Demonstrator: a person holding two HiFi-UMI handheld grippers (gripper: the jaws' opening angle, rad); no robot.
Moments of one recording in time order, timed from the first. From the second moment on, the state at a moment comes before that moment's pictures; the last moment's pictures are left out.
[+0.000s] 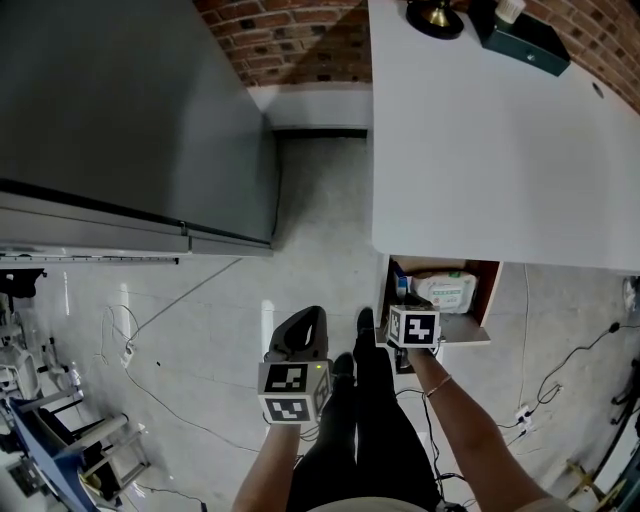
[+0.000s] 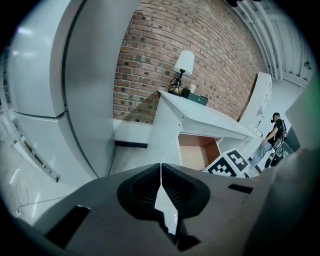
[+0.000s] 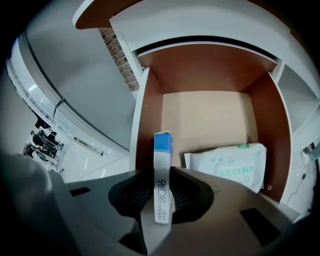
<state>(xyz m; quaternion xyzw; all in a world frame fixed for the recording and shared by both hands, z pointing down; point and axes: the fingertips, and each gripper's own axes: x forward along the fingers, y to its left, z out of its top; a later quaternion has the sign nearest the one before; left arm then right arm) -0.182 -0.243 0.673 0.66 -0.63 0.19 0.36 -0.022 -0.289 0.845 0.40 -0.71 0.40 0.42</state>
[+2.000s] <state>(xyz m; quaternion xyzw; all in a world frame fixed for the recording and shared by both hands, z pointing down) -0.180 -0.165 0.570 0.69 -0.63 0.17 0.31 -0.030 -0.231 0.600 0.44 -0.82 0.29 0.24</state>
